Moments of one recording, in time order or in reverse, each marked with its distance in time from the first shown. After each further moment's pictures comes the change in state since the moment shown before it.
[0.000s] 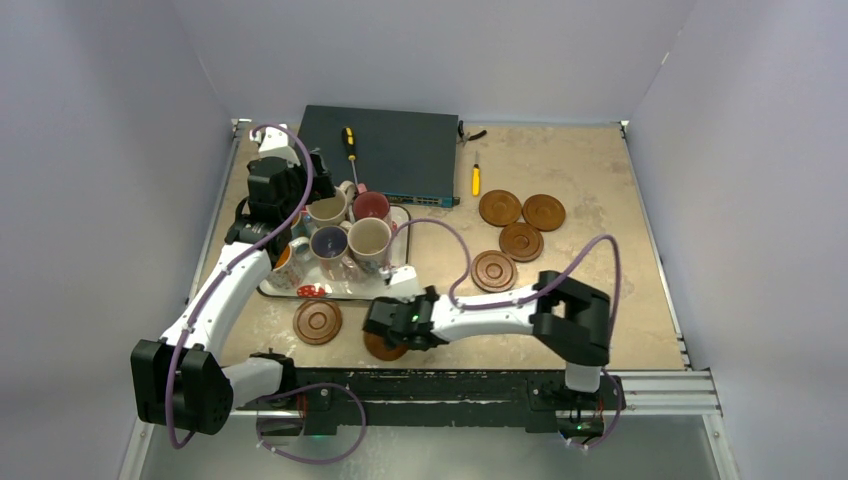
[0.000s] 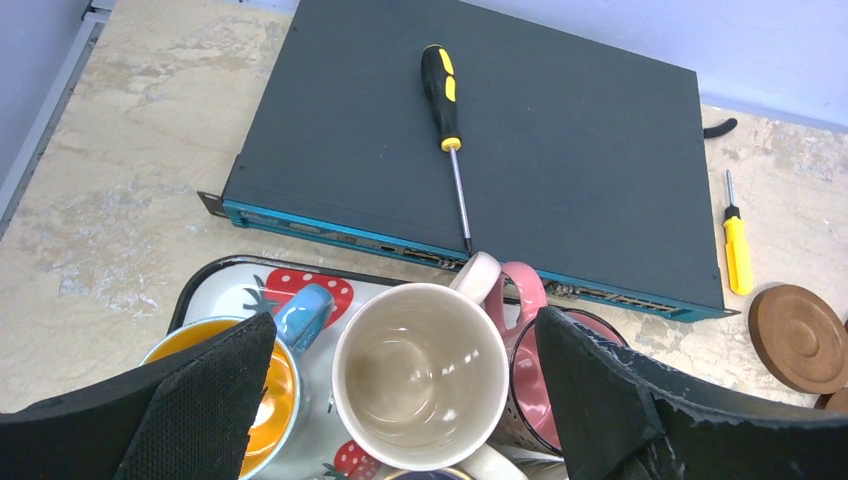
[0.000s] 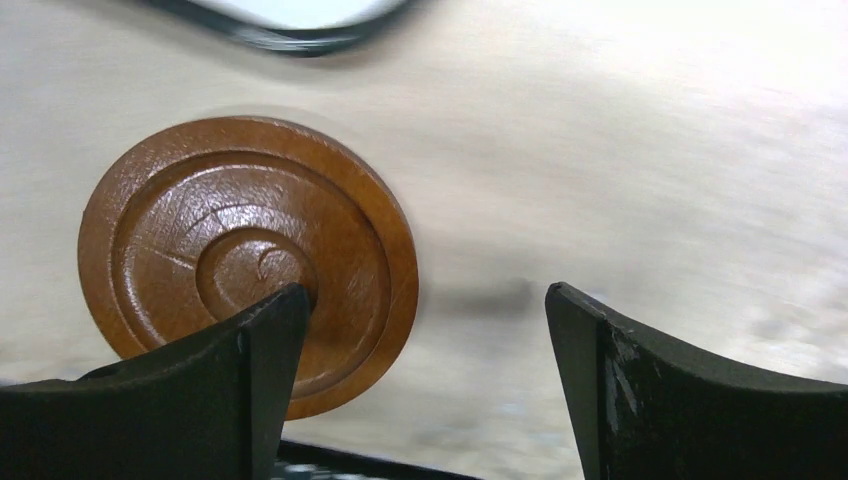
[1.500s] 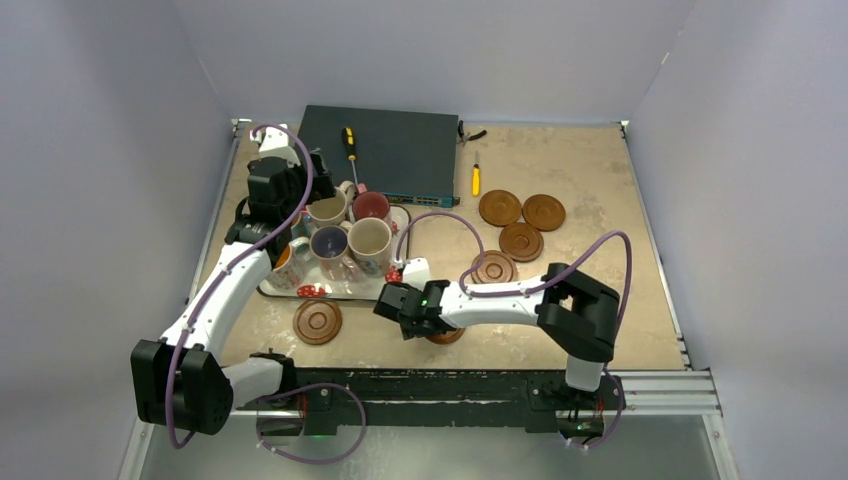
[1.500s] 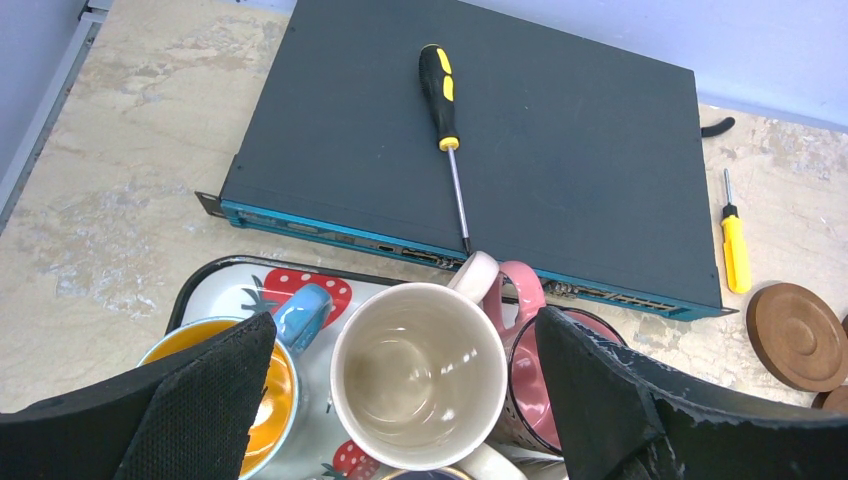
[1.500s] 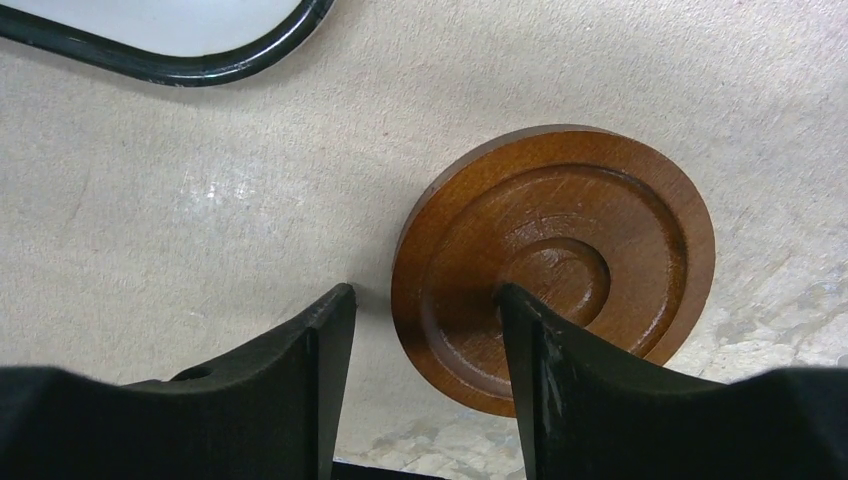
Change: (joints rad) left arm 0.000 0.000 0.000 0.000 0.006 0.000; right arm -0.111 -0.078 -0.089 -0.043 -0.084 0.007
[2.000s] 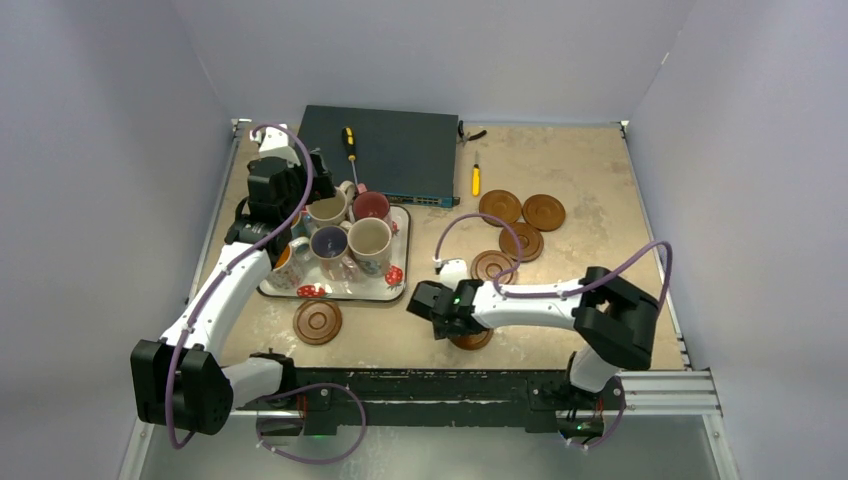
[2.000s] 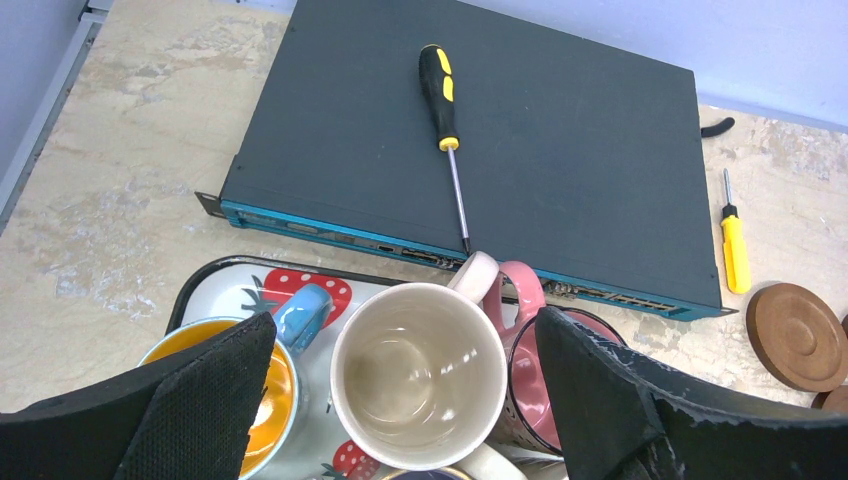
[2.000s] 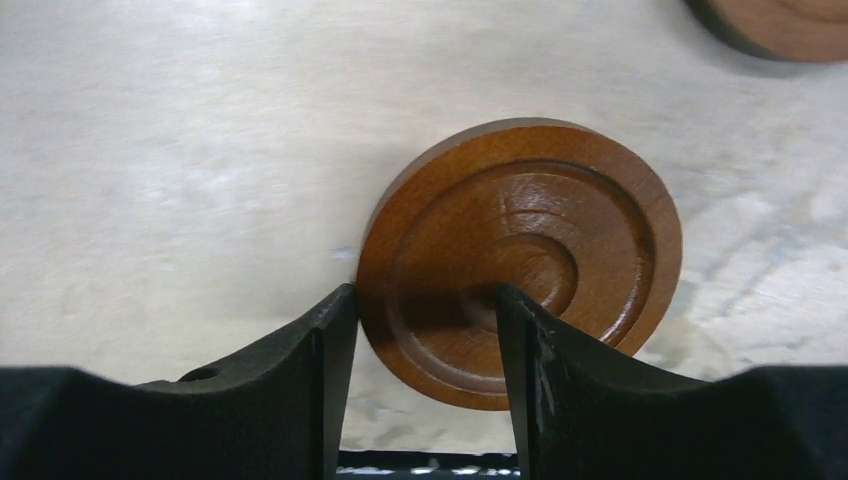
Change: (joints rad) left arm 0.000 0.000 0.000 0.000 0.000 0.000; right arm -0.053 -0.159 -0.186 -0.059 -0.014 0.084
